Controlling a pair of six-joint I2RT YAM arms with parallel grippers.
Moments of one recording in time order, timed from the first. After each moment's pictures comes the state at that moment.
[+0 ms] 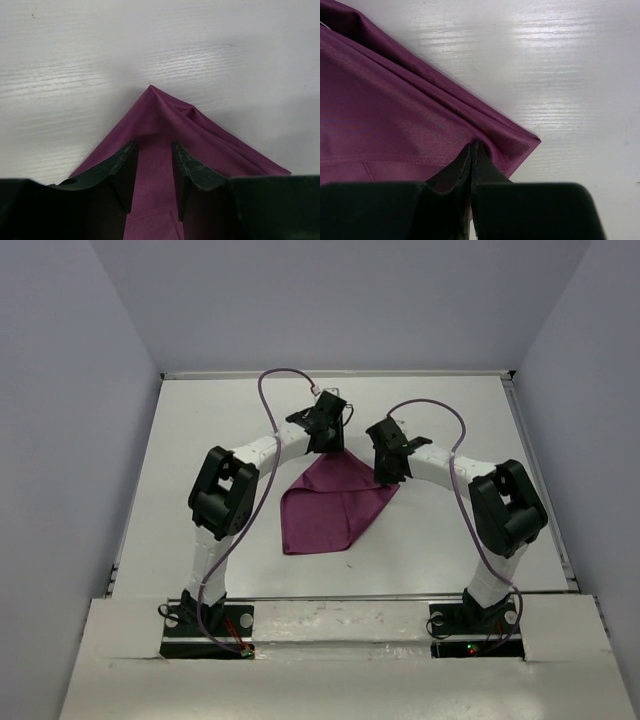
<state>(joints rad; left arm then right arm) -0.63 2.08 1.63 -0.42 -0.15 -0.54 0.52 1.81 1.21 -0.47 0.27 0.54</state>
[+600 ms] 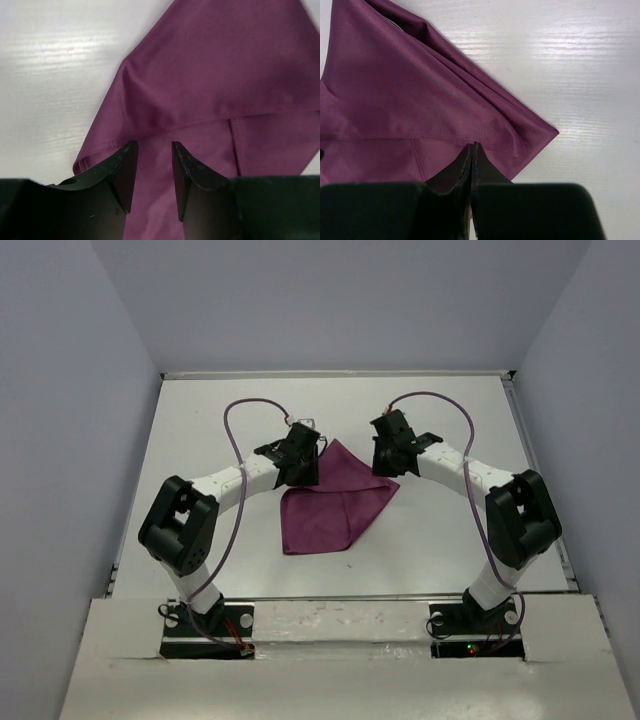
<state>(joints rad) -0.63 1.69 1.16 -0.37 -0.15 -0.54 0.52 1.71 1.22 -0.47 0.18 0.54</state>
